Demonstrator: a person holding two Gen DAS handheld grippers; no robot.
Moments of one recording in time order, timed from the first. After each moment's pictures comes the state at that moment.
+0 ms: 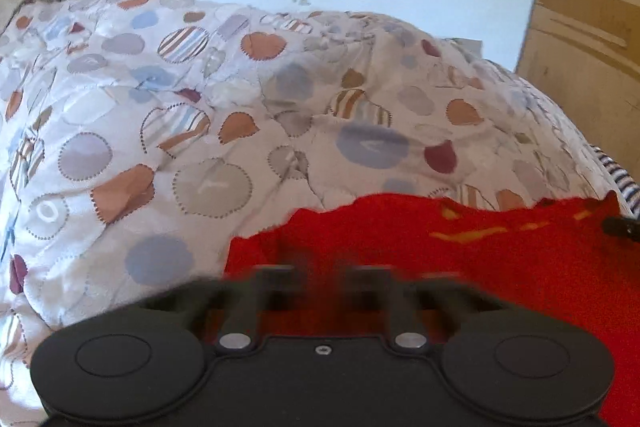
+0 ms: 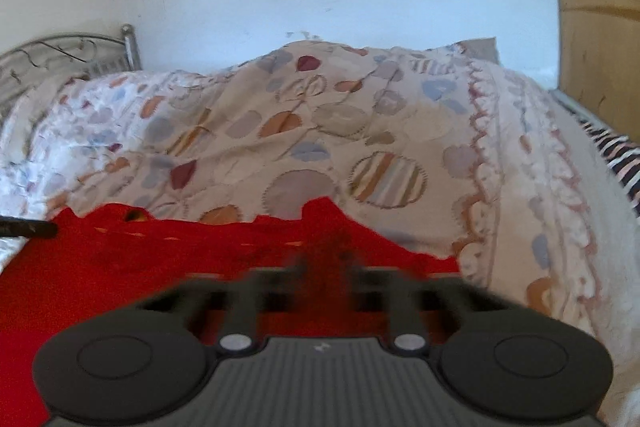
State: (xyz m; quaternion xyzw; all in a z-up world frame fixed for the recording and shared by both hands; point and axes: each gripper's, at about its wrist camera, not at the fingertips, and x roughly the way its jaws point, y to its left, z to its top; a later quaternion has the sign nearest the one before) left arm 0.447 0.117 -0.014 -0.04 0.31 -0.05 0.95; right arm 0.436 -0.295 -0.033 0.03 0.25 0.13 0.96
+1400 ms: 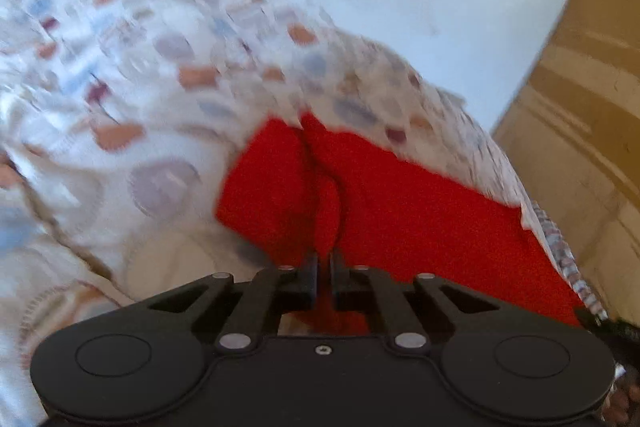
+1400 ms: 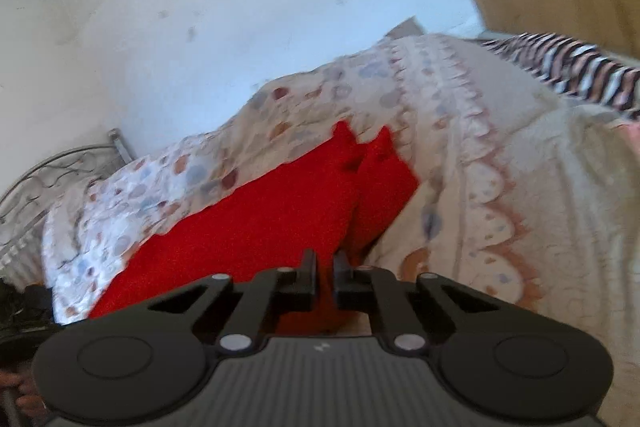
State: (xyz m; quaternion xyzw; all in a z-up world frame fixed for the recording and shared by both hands) left arm 0.250 0.140 -0.035 -0.20 0.27 -0.05 0.94; right arm 0.233 -0.339 -0.055 0.24 0.22 0.09 0.94
